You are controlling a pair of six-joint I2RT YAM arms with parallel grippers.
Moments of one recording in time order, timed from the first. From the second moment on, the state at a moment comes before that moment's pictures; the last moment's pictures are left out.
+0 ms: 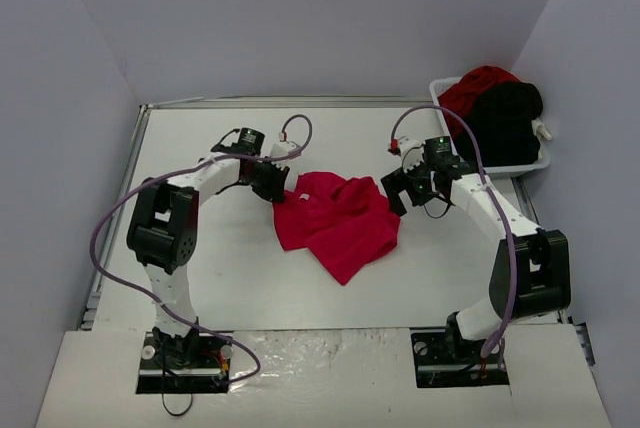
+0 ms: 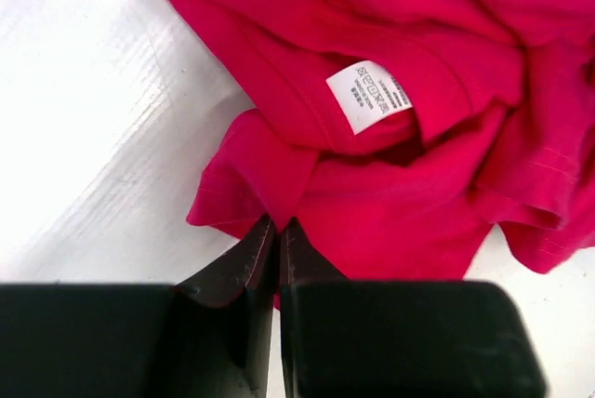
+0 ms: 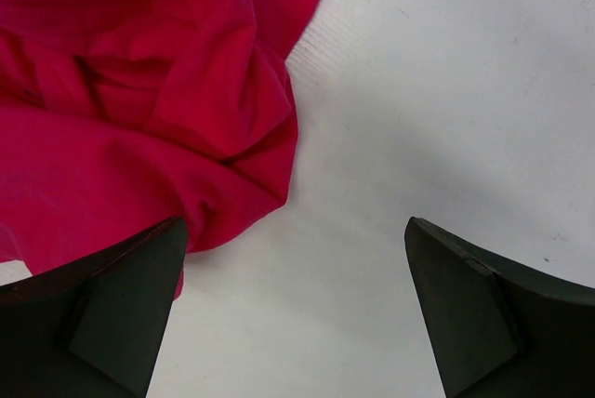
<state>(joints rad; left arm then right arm) -0.33 1.93 1.37 -0.54 0.52 0.30 0.17 1.50 1.04 -0.53 -0.25 -0.35</state>
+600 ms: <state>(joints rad) -0.29 1.61 1.33 -0.65 0.51 0.38 0.21 1.86 1.42 -0.59 -0.42 -0.37</state>
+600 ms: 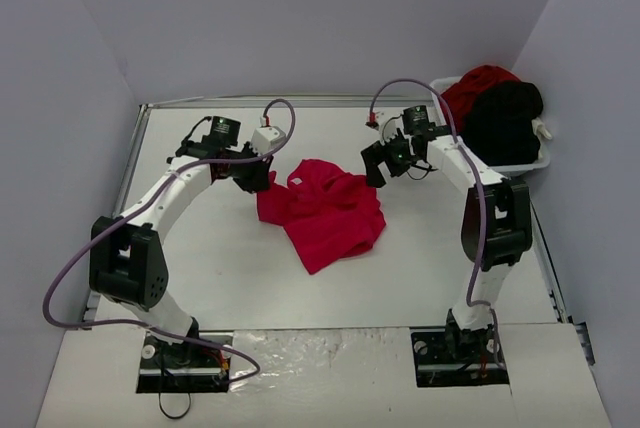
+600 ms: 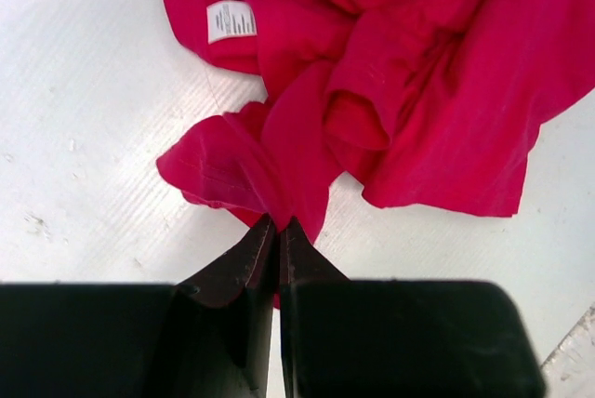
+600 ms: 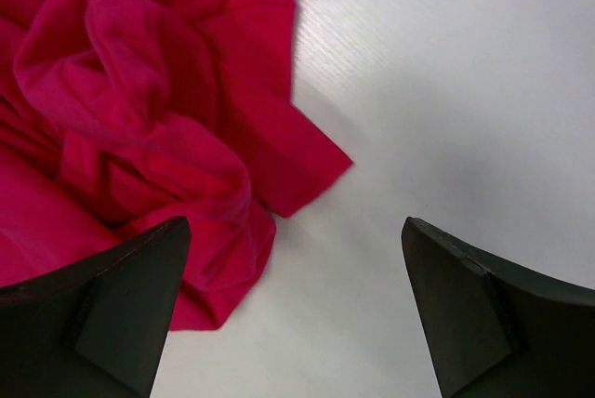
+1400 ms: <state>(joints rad) 0.06 1.61 1.59 -0.79 0.41 0.41 0.15 1.76 1.72 -0.74 -0.38 -0.39</state>
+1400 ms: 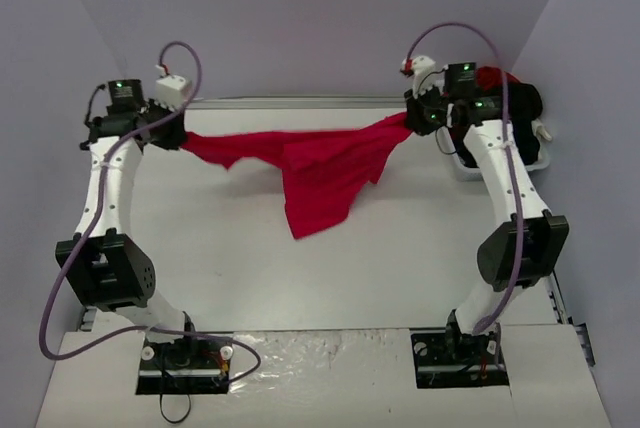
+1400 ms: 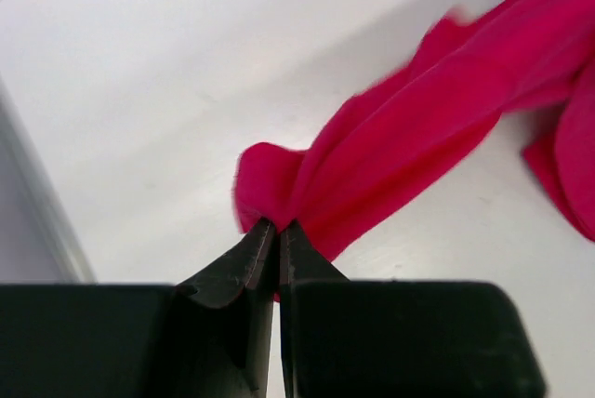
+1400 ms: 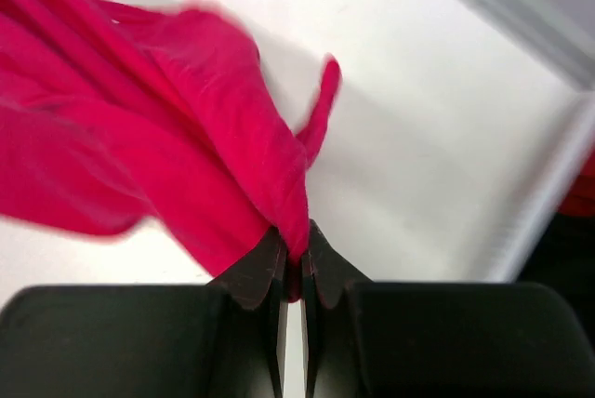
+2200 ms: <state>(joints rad) 0.21 1.37 1.57 -0.90 0.44 0.46 0.05 1.56 1.62 -0.77 -0.31 -0.38</state>
